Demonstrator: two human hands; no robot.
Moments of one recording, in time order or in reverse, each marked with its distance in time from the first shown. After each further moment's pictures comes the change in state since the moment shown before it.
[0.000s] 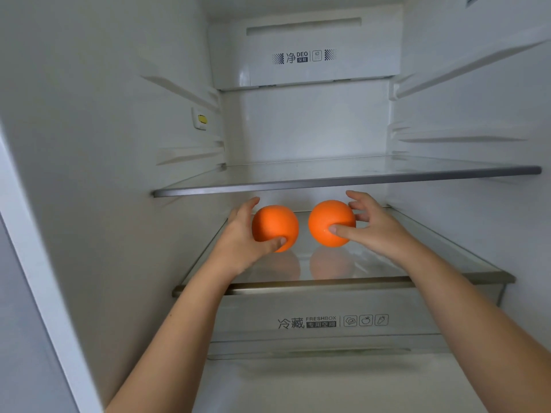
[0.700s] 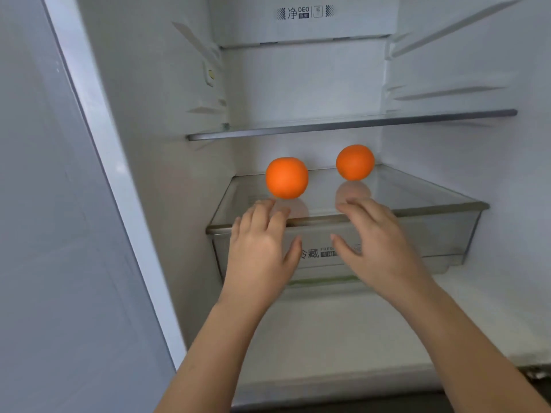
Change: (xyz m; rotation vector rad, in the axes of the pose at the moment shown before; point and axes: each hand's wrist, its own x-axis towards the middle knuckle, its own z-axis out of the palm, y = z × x) left_hand -0.124 0.009 -0.008 0.493 0.132 0.344; right_hand -0.139 -0.040 0.065 -0.660 0.302 -0.317
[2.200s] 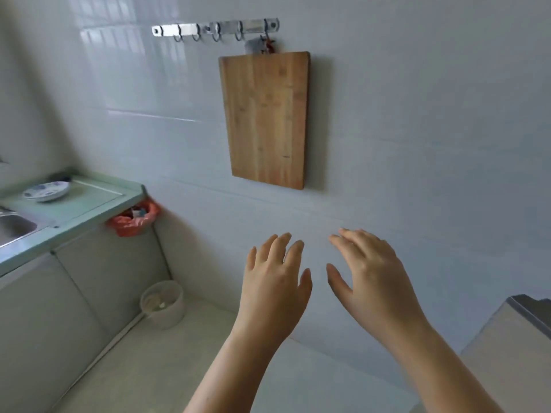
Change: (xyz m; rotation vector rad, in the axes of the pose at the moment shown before) left_hand -0.408 0.143 -0.295 0.948 0.130 -1.113; right_hand -0.262 -0.333 -0.094 0.930 -0.364 -0.950
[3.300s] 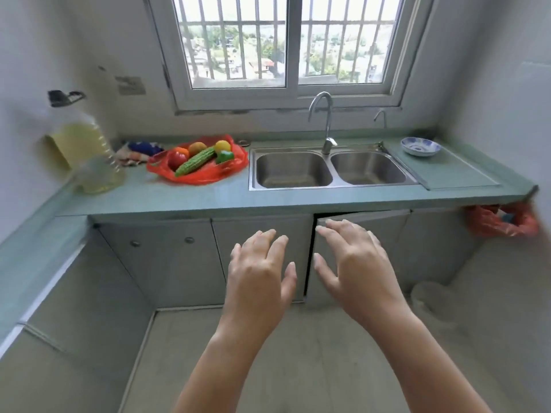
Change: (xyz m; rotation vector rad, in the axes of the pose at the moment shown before) left_hand -0.351 -0.492 -0.334 0.629 0.293 -0.899; right_hand -0.004 -0.704 0.212 0.759 -0.257 -0.741
